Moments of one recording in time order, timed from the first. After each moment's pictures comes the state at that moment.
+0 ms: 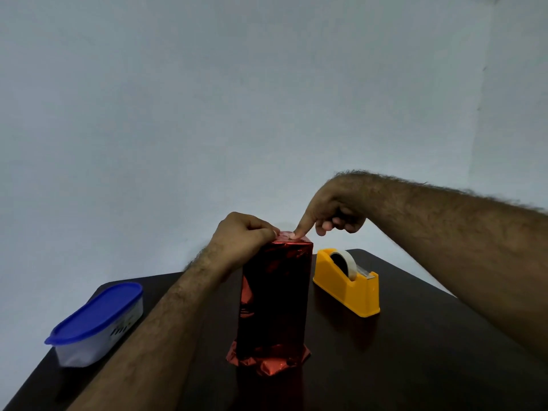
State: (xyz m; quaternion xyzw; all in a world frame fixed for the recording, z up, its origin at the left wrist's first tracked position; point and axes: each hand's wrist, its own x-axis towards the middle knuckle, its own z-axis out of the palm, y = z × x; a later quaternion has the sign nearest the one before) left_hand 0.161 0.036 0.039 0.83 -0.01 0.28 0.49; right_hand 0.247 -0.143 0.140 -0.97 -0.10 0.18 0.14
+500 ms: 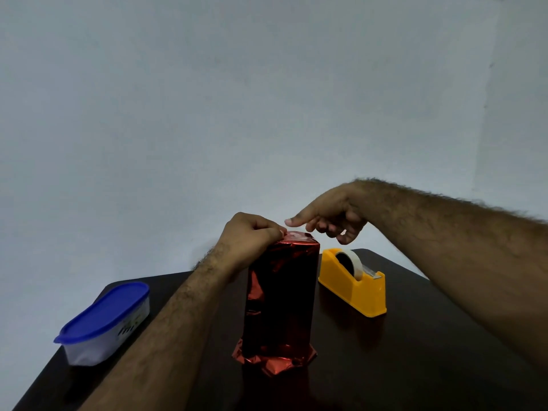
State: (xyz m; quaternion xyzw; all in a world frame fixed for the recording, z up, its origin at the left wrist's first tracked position) left_hand 0.162 0.034 0.037 0.81 -0.01 0.28 0.51; right_hand 0.272 -0.147 0.126 -0.91 -0.12 0.26 0.29
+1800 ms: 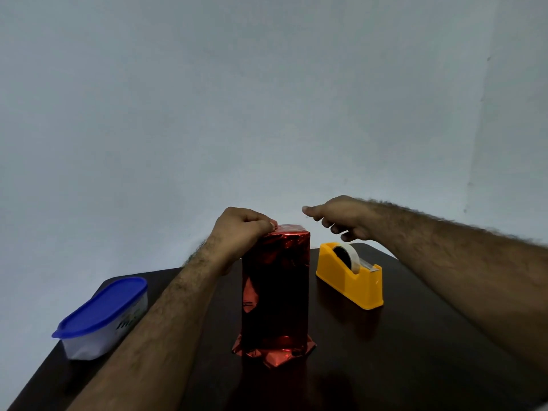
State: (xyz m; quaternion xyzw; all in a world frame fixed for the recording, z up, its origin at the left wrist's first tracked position) left_hand 0.165 0.045 0.035 0.80 0.00 0.27 0.54; right_hand 0.286 -0.169 0.080 -0.89 -0.15 0.08 0.43
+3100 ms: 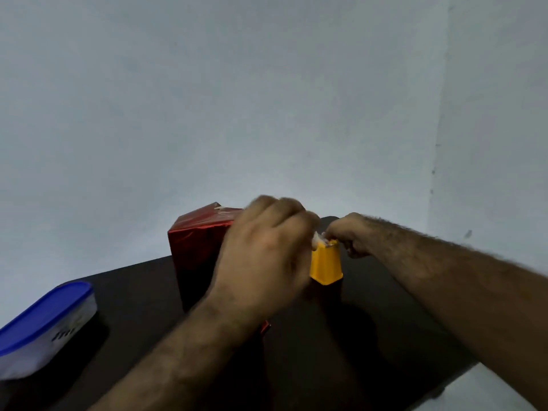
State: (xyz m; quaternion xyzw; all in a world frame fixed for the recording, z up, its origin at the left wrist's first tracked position) left_hand 0.125 -0.107 0.013 0.82 -0.24 0.52 0.06; right_hand 0.345 -0.262 -0.015 -0.87 0.06 0.09 0.48
